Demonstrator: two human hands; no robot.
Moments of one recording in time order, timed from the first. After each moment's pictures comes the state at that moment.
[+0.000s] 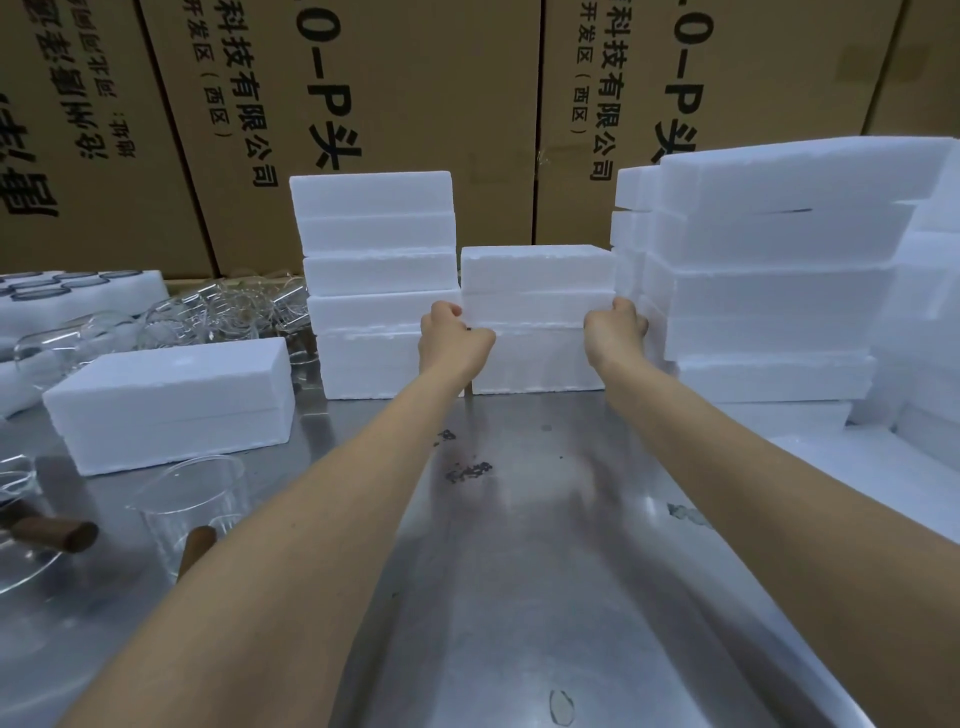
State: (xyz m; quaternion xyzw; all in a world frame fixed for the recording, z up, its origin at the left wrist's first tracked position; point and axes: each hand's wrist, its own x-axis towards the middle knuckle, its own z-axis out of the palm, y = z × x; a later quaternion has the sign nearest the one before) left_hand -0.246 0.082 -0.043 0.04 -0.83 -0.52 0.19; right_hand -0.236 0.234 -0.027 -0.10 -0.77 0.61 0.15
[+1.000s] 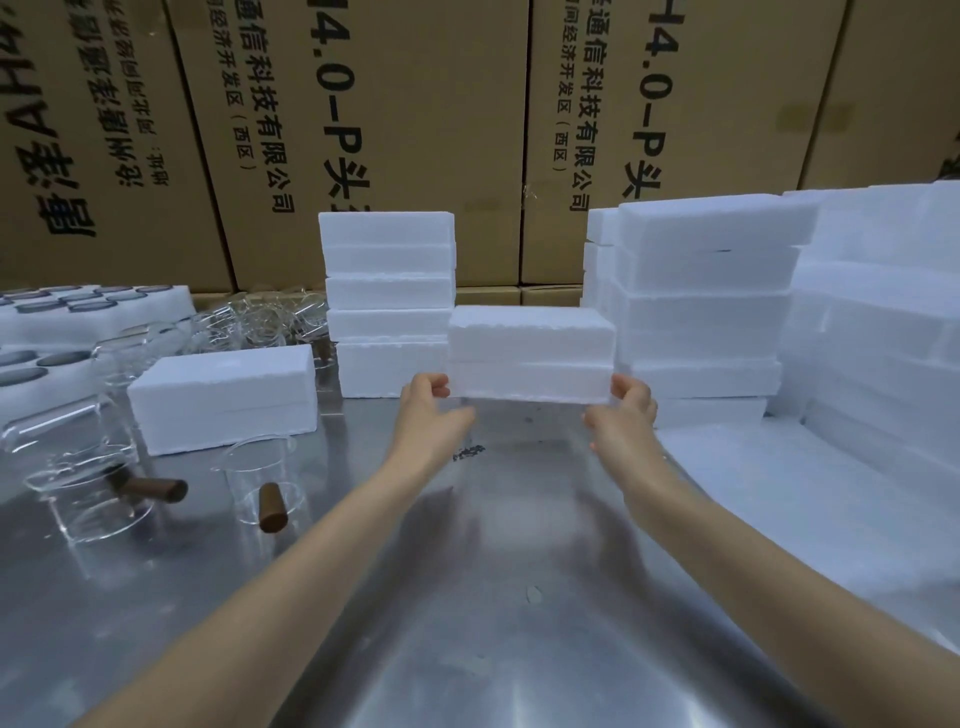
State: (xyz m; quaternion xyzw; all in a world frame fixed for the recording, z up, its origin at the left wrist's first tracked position) left_hand -0.108 0.071 -0.064 0.01 -0.82 -0.55 0.18; right_hand -0.090 0.249 -0.057 -0.04 -0.76 0.63 0.16
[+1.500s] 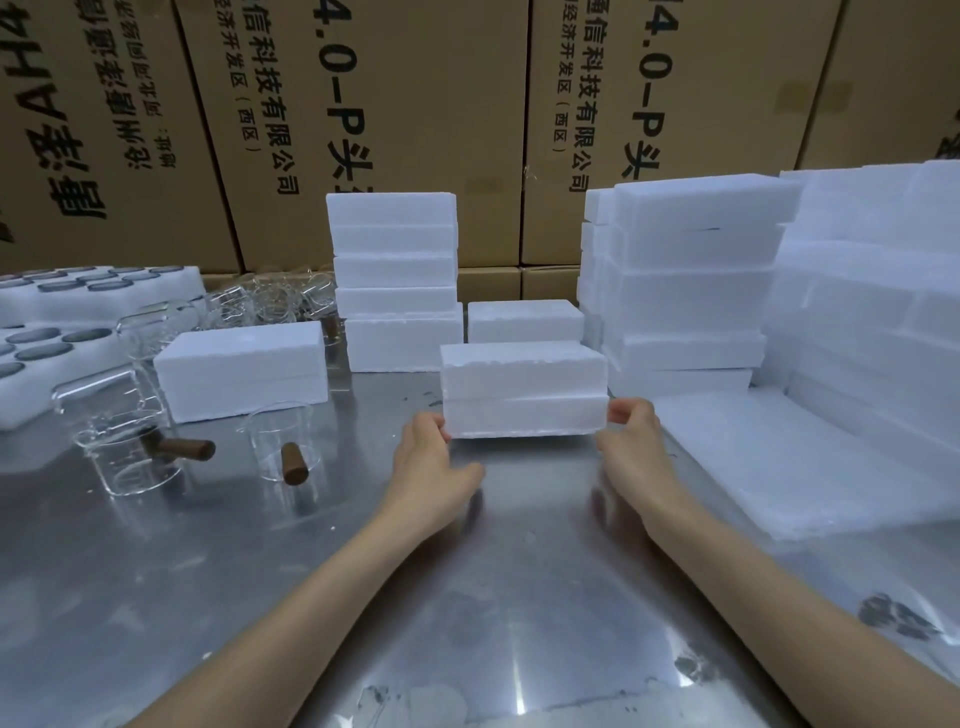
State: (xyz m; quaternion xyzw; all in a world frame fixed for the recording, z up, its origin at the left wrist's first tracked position) left_hand -0.038 0.070 -0.101 0.01 -0.90 -0.42 0.12; right_hand -0.060 0.265 -0.091 -0.07 -0.81 0.57 0.15
